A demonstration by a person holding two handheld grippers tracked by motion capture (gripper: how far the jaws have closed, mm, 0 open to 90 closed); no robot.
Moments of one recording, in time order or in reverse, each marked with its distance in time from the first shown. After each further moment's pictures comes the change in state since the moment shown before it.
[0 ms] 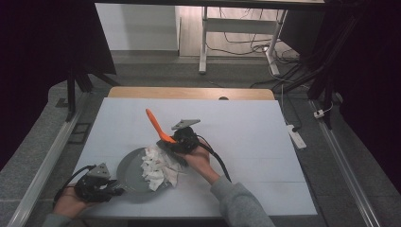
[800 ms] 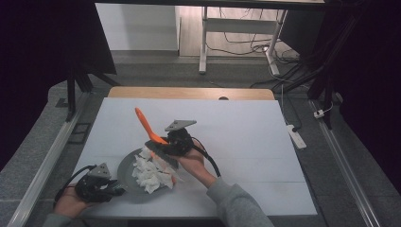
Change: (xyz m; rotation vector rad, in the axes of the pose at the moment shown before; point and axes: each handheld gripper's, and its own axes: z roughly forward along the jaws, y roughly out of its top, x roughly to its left) left arm 0.000 0.001 0.001 0.002 -0.005 0.001; right arm 0.024 0.015 -0.011 -0.080 0.076 -0.015
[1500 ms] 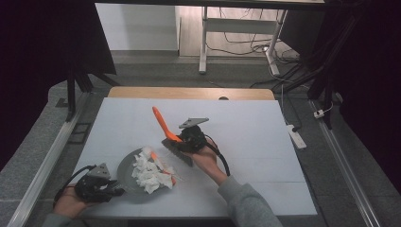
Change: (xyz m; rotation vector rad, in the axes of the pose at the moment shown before) left arm 0.001 -0.001 0.000 -0.001 -0.004 0.000; right arm -0.033 -0.015 -0.021 0.073 -0.086 0.033
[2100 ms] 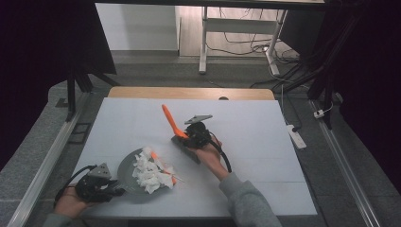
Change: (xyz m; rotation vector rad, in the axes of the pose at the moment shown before) left arm -0.001 0.001 0.001 0.000 -0.001 0.001; right arm -0.021 -0.004 0.013 0.056 -0.086 0.047
